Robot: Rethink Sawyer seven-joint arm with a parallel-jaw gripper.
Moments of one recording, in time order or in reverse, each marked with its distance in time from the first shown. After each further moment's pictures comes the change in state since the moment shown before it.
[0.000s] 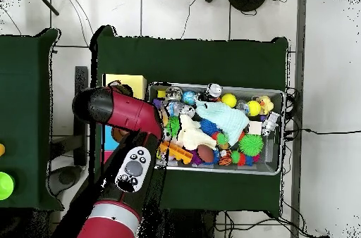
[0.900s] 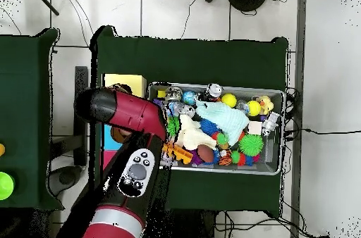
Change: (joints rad) arm -0.014 -0.037 -0.005 0.013 -0.013 0.109 0.000
